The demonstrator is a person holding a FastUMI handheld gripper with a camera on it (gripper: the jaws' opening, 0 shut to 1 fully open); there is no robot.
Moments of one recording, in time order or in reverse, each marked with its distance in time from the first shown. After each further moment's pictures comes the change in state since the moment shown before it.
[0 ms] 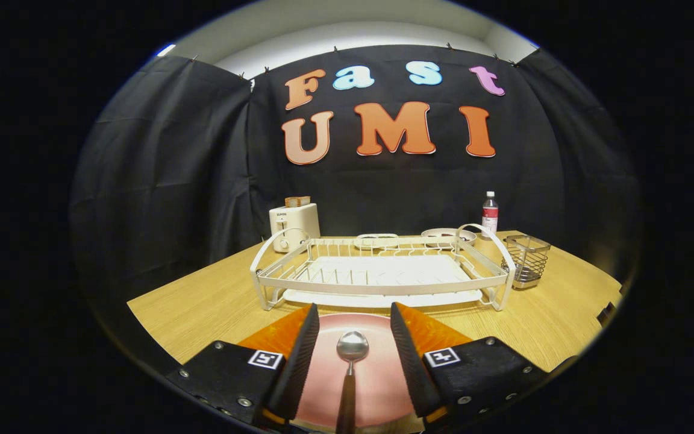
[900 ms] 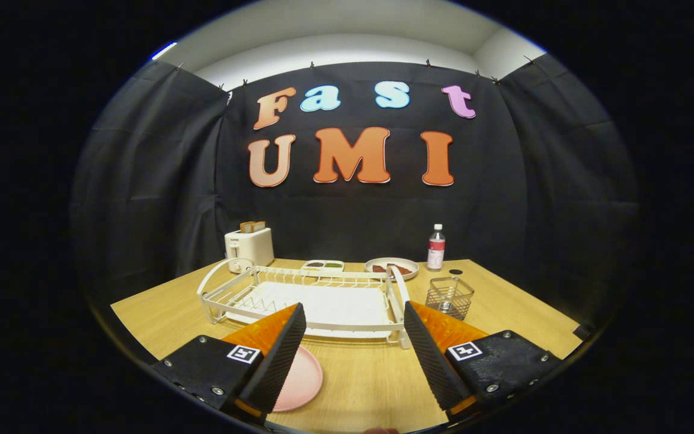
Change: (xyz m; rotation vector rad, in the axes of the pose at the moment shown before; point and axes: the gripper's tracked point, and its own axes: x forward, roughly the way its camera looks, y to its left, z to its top) arm -0.036 -0.137 0.087 -0.062 -0.101 -0.154
